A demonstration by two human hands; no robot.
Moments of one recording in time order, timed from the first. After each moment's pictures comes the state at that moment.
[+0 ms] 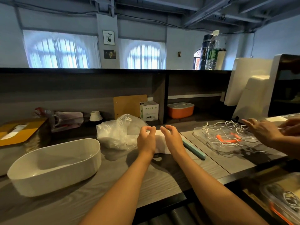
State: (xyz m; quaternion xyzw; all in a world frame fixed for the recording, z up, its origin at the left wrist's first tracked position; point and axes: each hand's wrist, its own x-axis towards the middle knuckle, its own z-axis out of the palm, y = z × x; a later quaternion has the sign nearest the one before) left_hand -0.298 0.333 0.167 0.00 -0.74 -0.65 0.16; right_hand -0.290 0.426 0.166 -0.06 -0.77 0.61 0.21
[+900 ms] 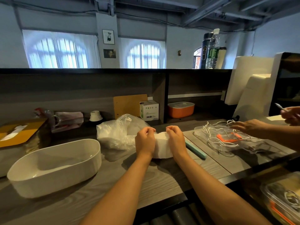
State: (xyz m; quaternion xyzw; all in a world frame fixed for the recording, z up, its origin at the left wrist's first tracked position) left_hand -0.297 0.327 0.165 -0.02 -0.76 -0.61 0.22; right_hand -0.286 0.430 0.166 -0.07 -0.73 0.64 0.23
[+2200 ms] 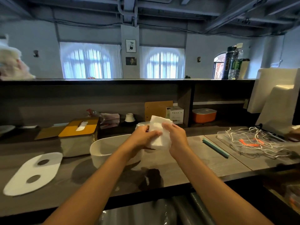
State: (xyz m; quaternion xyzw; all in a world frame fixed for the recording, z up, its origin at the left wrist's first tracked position) left_hand -0.190 0.162 0.242 -0.11 -0.79 -0.61 -0.02; right_hand -0.180 0.294 0.242 -0.04 -0.57 0.82 0.08
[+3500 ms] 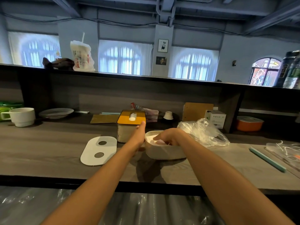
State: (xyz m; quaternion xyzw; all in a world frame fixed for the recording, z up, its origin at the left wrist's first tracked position) left_hand -0.174 -0.014 0.212 0.13 -0.72 -0.68 0.03; right_hand -0.219 0.112 0.249 -0.02 -0.93 0.29 -0.22
